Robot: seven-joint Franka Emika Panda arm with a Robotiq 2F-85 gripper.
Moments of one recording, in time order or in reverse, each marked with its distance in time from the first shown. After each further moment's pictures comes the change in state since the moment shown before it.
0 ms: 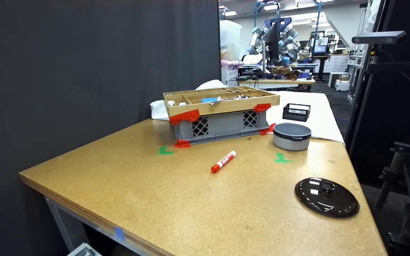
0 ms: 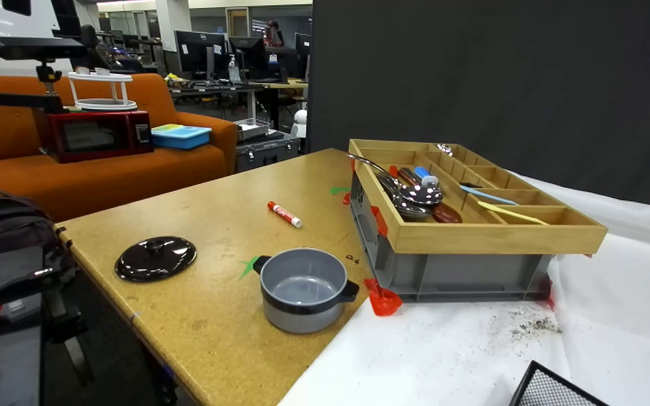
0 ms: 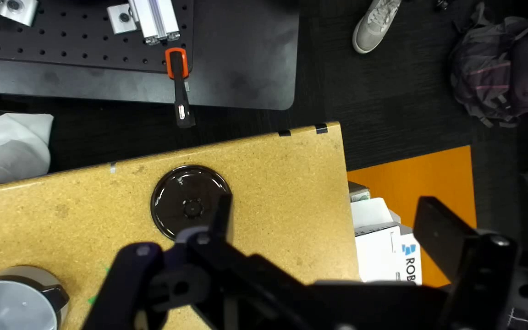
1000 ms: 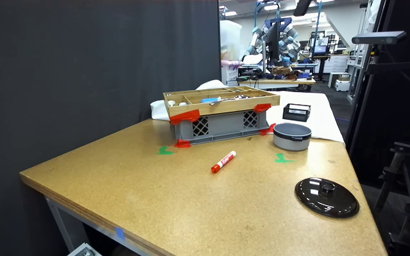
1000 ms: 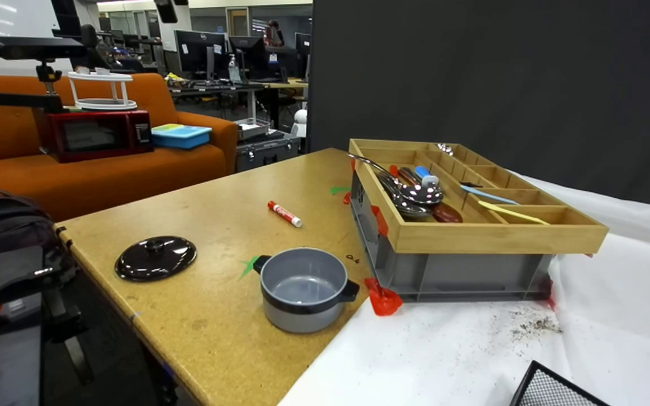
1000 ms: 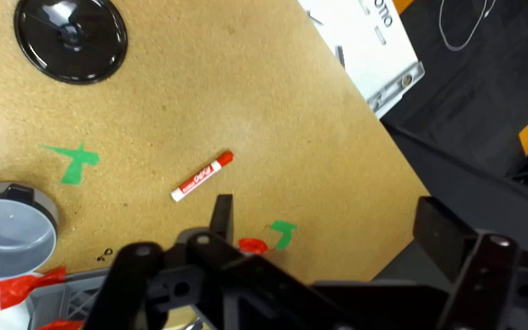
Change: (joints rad) arm -0.137 0.231 0.130 0.104 -0.024 0.638 0.518
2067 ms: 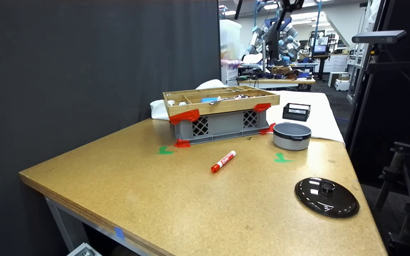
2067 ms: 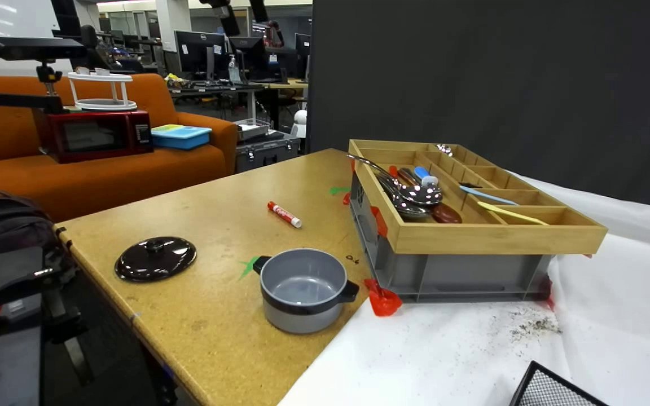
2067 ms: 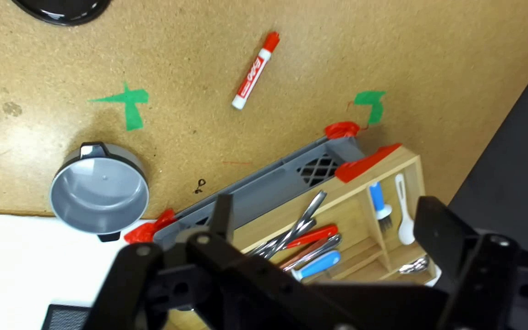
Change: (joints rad) arm -0.178 0.164 0.017 0.115 -0.367 0.036 0.574
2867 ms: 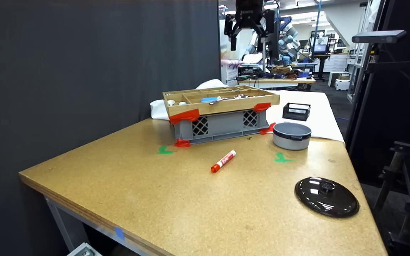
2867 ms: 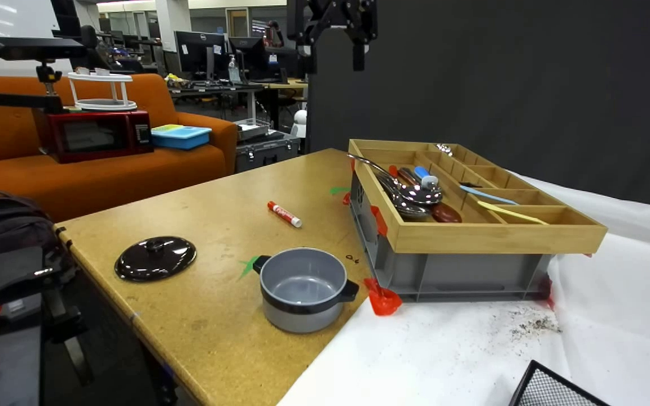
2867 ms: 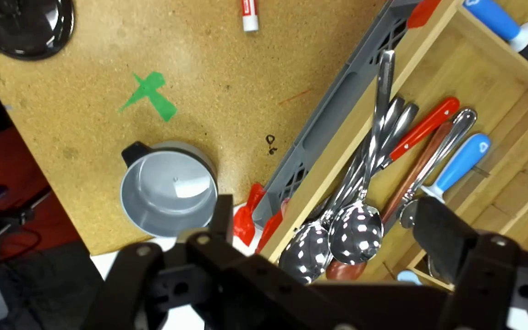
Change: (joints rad) arm 0.003 0.408 -0.212 0.416 -0.081 -0.280 0.434
